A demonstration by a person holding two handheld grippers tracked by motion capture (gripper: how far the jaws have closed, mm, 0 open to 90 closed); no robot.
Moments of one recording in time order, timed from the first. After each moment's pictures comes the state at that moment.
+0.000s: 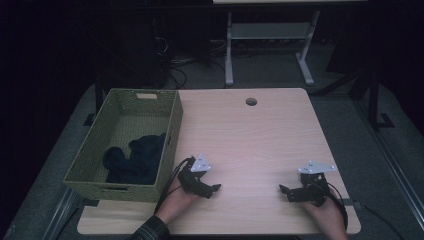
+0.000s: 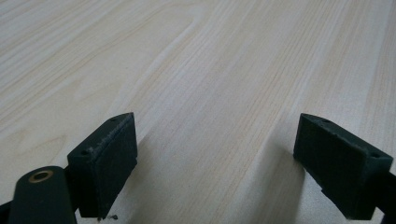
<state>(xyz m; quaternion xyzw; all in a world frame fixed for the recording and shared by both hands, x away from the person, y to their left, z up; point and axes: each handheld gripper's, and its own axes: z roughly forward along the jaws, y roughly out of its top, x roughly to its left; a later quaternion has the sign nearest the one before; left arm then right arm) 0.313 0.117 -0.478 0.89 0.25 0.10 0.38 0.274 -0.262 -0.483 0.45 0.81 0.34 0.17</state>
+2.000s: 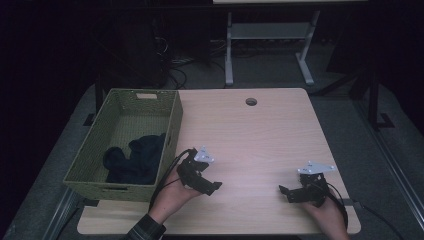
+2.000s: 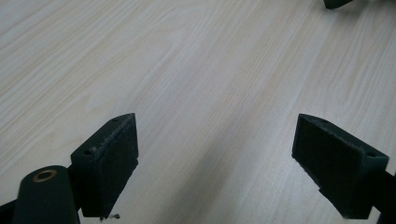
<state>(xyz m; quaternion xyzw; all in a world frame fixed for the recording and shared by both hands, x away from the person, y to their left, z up) 0.302 0.107 -0.410 0.91 0.26 0.07 0.32 0.274 -0.261 -0.483 0.44 0.81 0.34 0.17</state>
